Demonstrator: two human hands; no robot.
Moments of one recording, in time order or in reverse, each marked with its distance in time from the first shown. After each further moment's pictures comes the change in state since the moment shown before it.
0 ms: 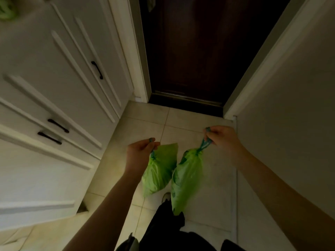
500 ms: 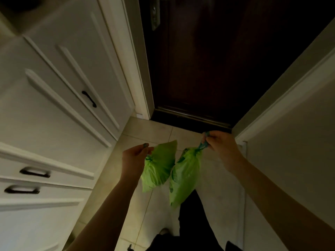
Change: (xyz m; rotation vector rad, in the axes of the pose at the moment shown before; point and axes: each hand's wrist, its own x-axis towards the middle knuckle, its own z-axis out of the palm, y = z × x) left_hand 0.216 0.069 0.061 0.014 0.152 -0.076; right_hand 0.232 -0.063 -0.004 0.131 -0.026 0.016
